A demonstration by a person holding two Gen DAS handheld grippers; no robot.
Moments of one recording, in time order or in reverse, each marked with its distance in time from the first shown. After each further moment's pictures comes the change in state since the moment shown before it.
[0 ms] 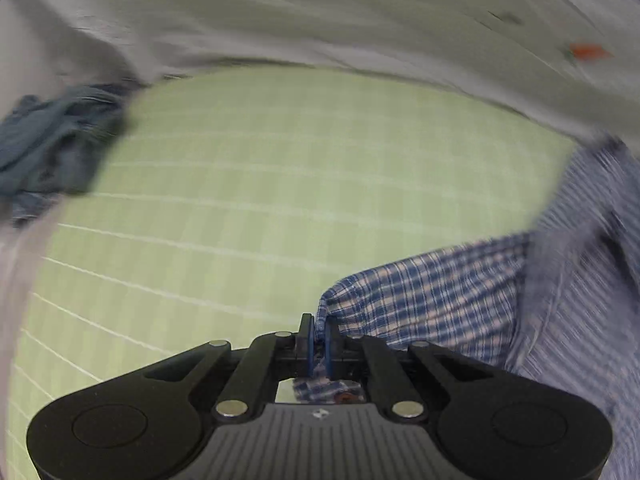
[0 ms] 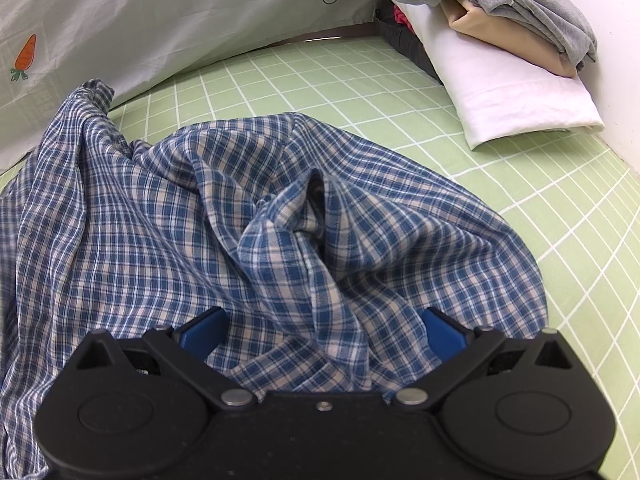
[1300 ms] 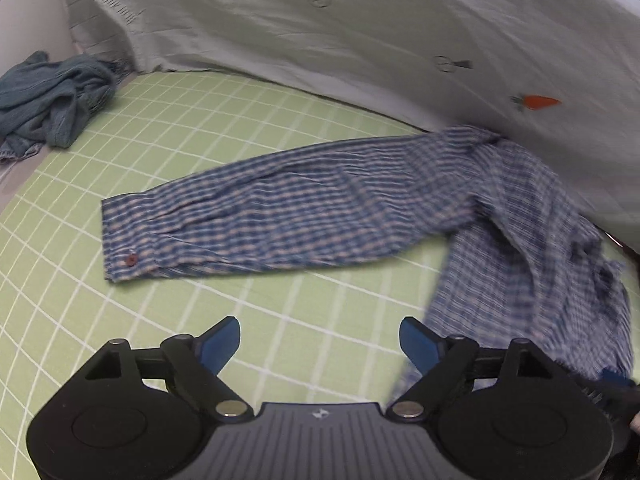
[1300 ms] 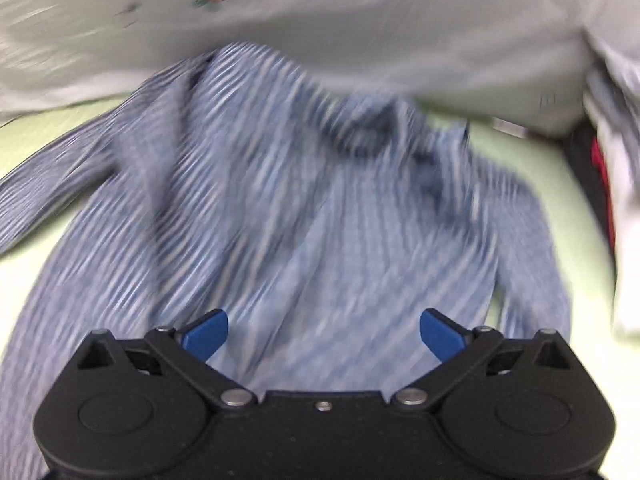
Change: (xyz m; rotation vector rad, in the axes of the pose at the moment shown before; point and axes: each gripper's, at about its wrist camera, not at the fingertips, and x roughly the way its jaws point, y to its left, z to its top) left arm -0.067 -0.072 -0.057 -0.138 -0.075 -0.192; right arm -0.021 0.151 0.013 -0.417 -0.014 0.182
